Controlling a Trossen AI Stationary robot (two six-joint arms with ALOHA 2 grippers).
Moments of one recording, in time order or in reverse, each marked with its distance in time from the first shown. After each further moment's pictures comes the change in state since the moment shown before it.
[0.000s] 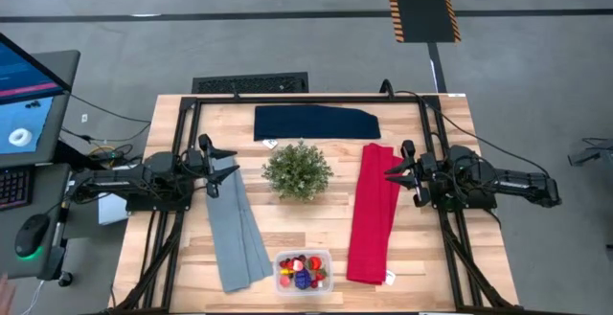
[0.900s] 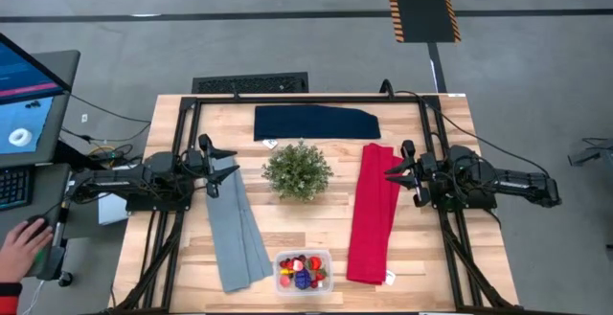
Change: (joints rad) left arm 0.000 0.000 0.000 0.000 0.000 0.011; right arm 0.000 0.000 0.000 0.000 0.000 0.000
